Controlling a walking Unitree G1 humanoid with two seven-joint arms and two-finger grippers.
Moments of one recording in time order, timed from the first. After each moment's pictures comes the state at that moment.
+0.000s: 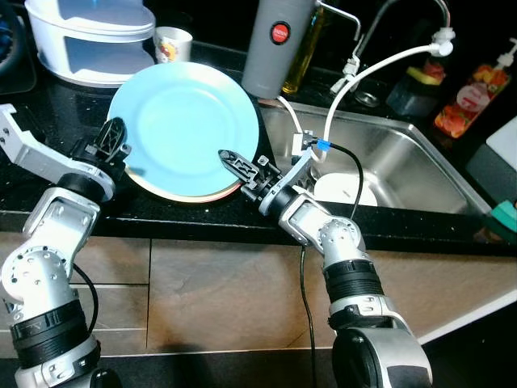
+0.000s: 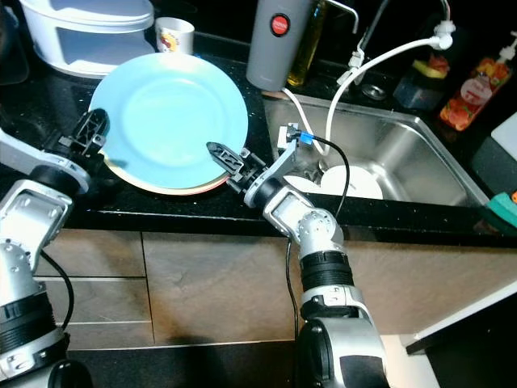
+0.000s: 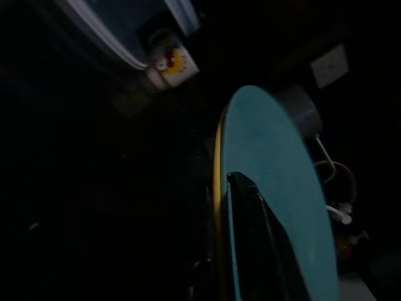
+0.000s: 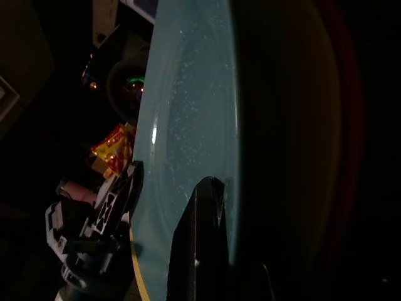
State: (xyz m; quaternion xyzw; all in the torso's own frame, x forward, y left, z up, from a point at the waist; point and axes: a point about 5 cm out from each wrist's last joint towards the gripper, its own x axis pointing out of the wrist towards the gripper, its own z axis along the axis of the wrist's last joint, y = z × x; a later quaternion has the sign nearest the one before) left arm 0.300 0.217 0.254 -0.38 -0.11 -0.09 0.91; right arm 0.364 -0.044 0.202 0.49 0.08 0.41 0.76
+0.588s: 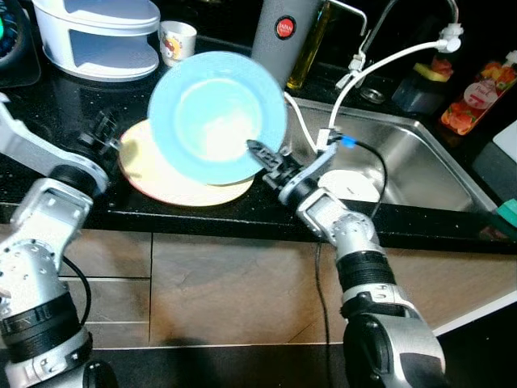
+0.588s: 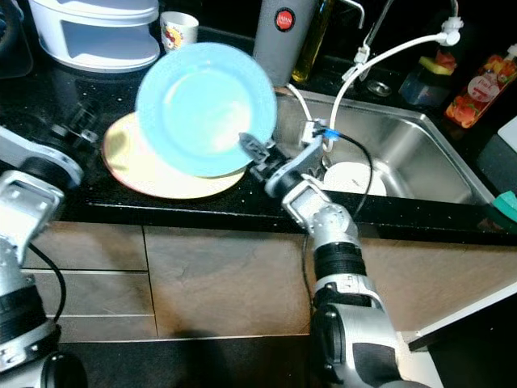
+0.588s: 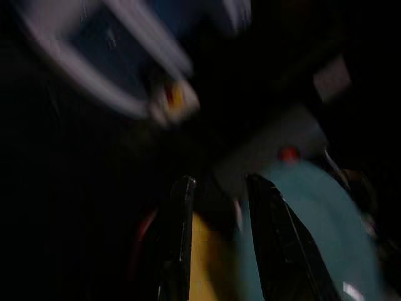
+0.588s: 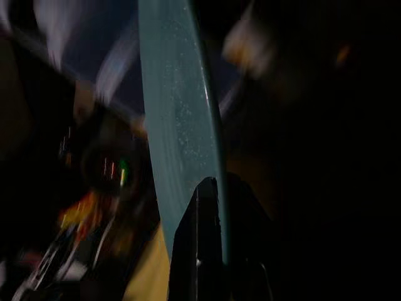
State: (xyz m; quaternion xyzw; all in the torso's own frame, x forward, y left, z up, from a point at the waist) left arm 0.301 0.246 0.303 -0.34 -0.18 -0.08 0.92; right arm 0.388 -0.123 0.226 0.49 -0.06 0.30 0.81
